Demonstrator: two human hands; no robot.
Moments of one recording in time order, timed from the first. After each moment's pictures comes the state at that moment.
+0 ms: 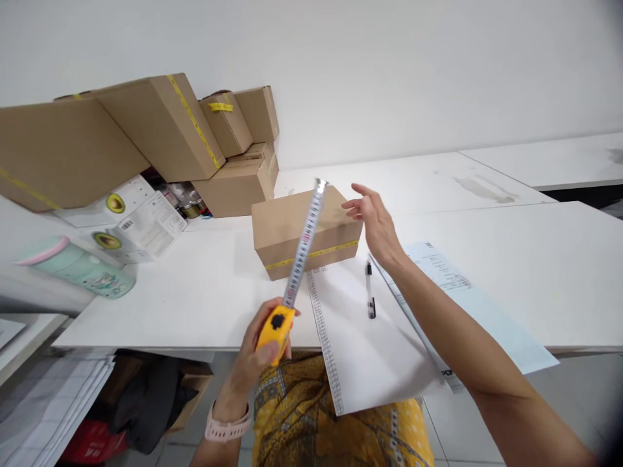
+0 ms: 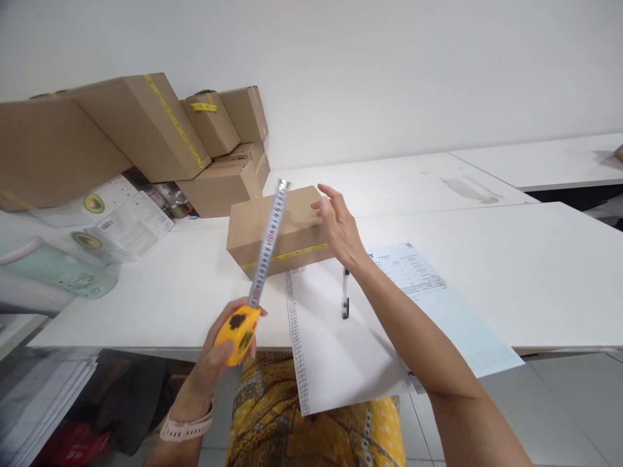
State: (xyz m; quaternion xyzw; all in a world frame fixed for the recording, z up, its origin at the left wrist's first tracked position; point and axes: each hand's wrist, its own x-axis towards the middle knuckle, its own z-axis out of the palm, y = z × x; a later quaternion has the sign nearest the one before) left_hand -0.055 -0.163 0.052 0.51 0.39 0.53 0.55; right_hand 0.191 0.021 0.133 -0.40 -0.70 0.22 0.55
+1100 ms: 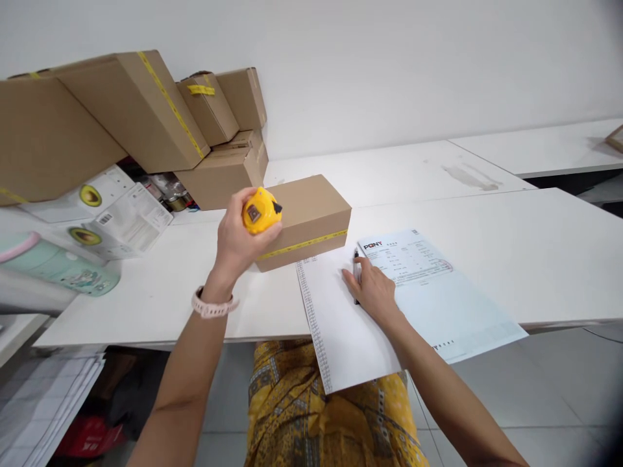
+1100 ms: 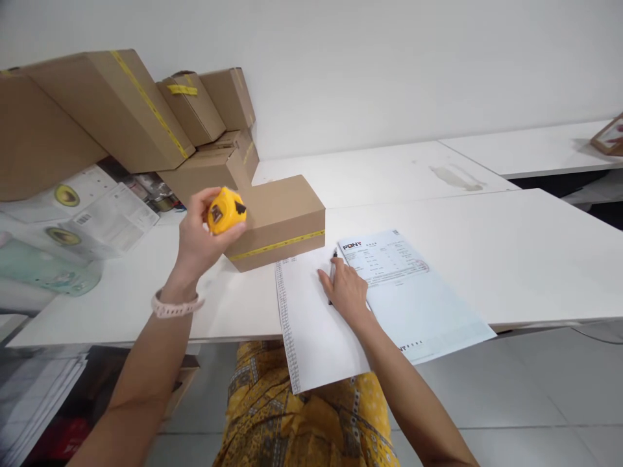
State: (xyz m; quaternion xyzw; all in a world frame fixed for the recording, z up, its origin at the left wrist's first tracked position) left_hand -0.050 -0.029 0.157 0.66 0.54 0.52 0.05; right_hand 0.223 -0.052 0.014 -0.68 -0.69 0.12 0.20
